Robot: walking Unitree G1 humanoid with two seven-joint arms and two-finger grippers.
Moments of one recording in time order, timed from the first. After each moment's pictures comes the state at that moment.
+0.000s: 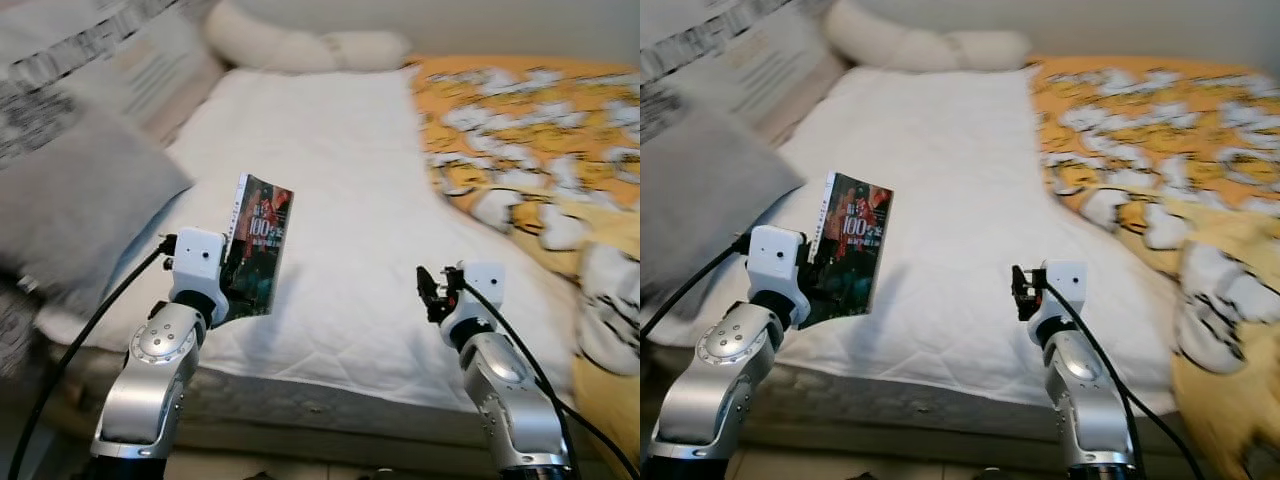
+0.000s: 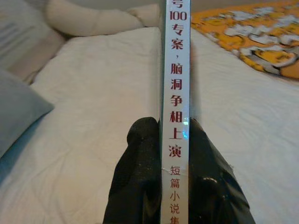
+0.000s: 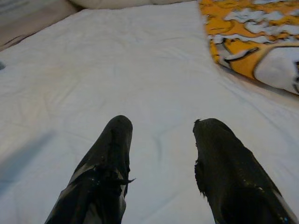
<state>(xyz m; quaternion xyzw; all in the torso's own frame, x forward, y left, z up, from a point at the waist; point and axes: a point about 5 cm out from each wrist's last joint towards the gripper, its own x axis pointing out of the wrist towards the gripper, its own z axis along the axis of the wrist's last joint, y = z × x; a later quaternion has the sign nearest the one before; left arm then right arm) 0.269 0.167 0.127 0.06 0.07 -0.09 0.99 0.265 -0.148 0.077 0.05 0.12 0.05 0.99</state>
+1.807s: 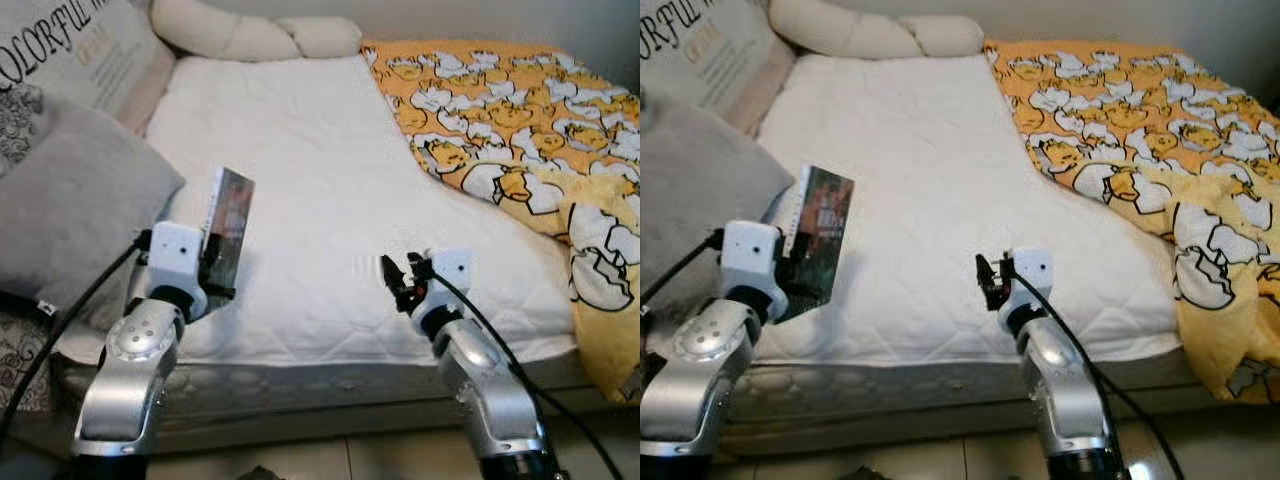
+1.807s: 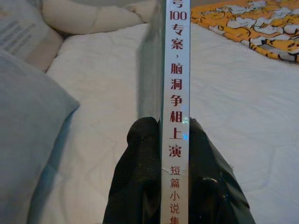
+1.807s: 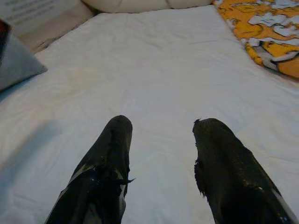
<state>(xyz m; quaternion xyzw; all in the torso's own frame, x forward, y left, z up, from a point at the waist) 0.272 0.180 0.133 0.08 0.06 -0.07 0.99 0.275 -0.130 0.090 0.05 0.09 0.11 0.99</state>
